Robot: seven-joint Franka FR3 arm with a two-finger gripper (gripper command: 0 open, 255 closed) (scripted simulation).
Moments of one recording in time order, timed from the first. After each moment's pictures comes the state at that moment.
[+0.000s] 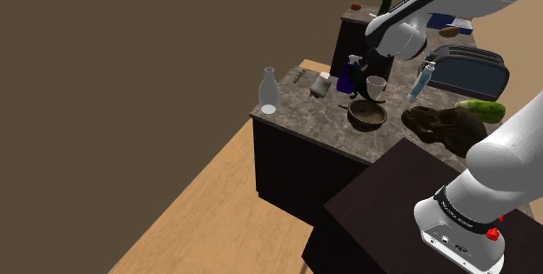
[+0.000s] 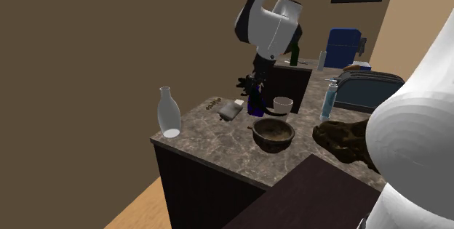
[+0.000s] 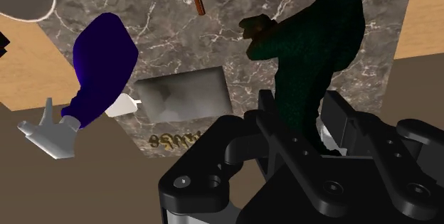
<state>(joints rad) -0.42 0.13 0.00 -2.36 0.54 2.78 -1.09</state>
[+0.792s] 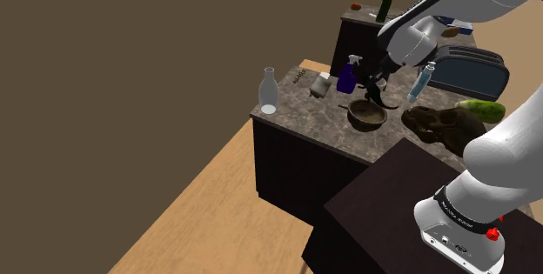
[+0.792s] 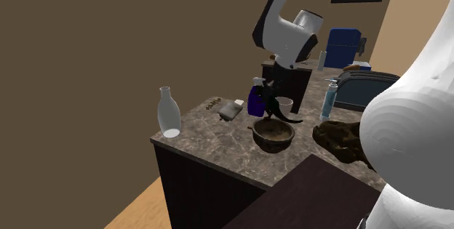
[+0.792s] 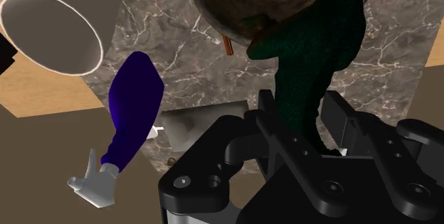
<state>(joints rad) -0.52 0.18 -0.02 -2.36 0.70 2.79 -1.36</state>
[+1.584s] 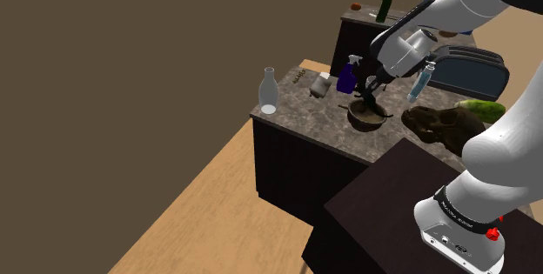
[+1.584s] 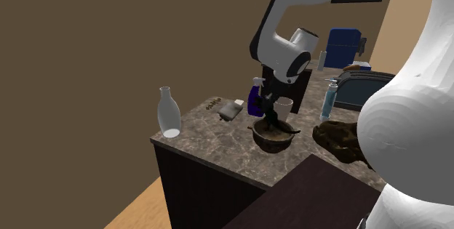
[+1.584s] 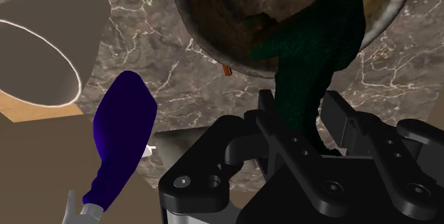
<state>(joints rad) -0.57 0.32 0.05 -2.33 0.86 2.88 -1.53</state>
